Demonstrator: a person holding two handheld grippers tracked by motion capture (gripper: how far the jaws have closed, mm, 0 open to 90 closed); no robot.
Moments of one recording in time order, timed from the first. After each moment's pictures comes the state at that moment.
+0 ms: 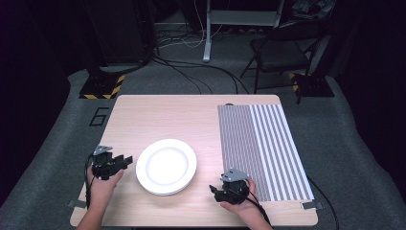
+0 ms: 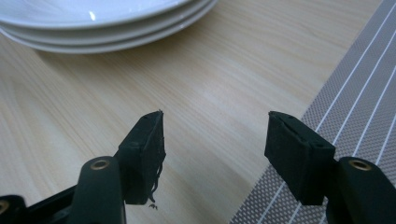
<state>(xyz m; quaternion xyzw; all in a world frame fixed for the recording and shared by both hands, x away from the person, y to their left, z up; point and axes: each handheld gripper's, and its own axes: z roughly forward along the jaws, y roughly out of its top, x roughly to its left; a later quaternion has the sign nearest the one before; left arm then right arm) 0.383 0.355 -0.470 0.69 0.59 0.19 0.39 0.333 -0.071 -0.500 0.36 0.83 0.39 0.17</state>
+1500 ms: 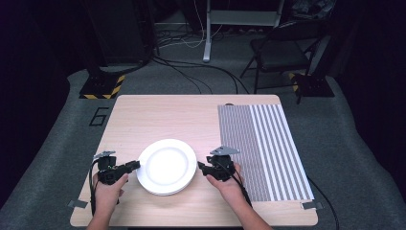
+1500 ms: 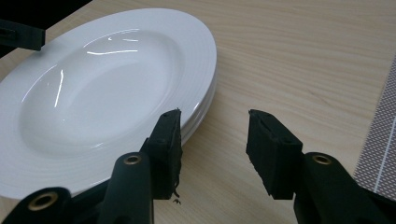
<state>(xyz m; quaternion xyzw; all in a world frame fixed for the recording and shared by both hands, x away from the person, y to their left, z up) 0.370 0.342 -0.482 0.65 0.61 0.08 0.45 0.391 -0.034 -0.481 0.43 0.78 0.44 0.12</state>
